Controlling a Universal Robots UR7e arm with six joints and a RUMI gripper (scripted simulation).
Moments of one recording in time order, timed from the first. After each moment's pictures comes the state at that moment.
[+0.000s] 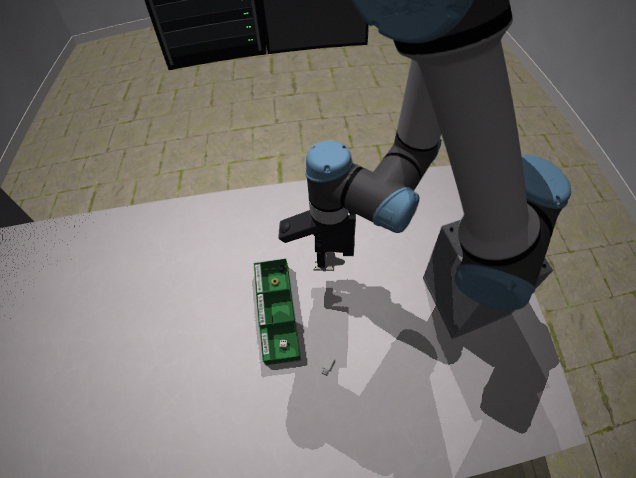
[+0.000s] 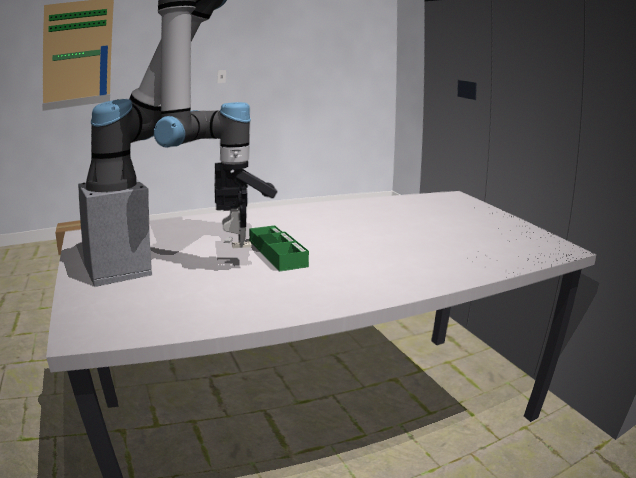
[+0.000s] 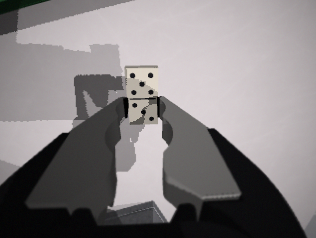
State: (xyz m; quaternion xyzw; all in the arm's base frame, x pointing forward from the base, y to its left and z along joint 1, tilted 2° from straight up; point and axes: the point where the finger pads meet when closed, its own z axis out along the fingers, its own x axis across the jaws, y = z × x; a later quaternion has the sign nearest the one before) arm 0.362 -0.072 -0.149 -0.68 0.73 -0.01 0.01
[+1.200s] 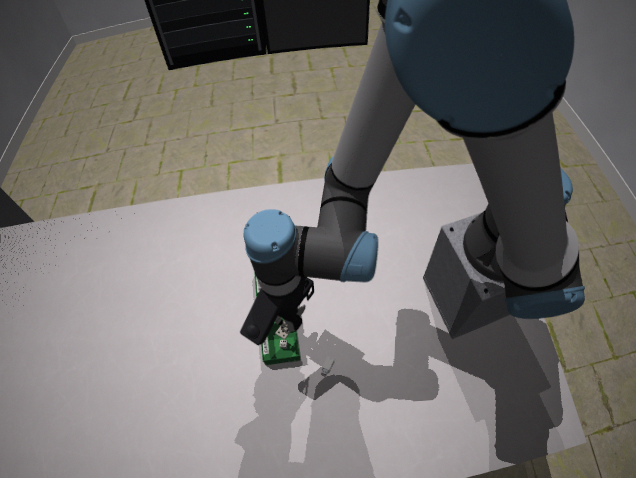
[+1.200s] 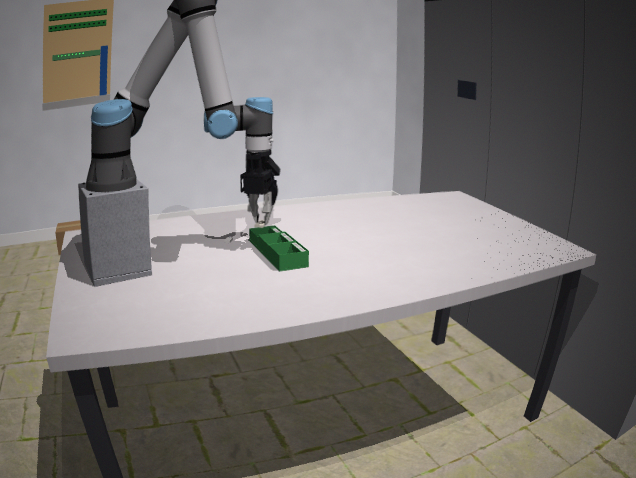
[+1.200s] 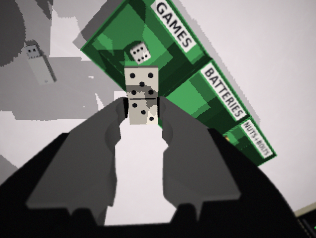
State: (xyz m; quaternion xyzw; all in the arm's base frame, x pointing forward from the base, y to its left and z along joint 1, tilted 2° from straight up) arm 0.450 0.083 -0.143 -0.96 0.29 -0.02 0.01
